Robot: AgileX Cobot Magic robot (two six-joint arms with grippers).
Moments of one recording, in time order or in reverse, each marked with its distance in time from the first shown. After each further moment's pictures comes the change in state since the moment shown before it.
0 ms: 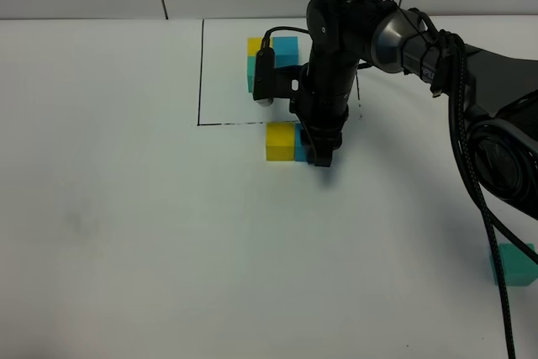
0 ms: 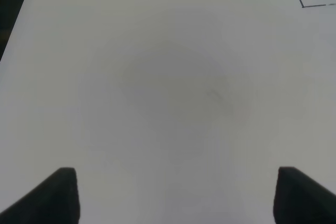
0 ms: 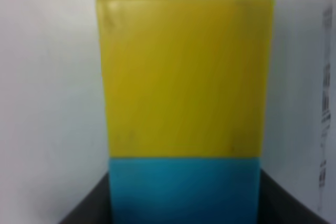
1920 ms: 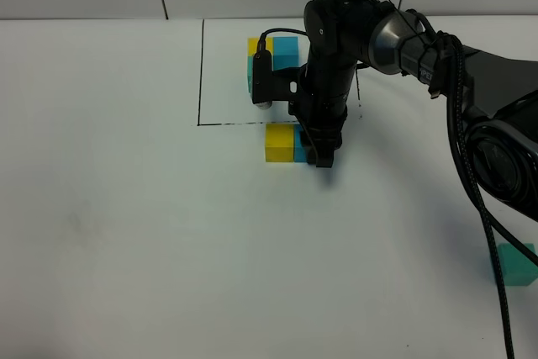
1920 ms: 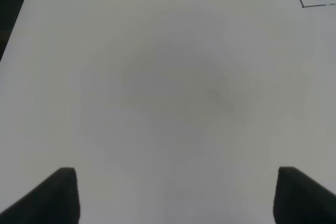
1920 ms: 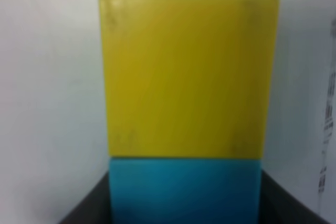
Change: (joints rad) left arm 0.000 0.000 0.000 0.000 0.000 0.000; right arm 0.006 0.001 0.000 -0.017 -0.002 -0.032
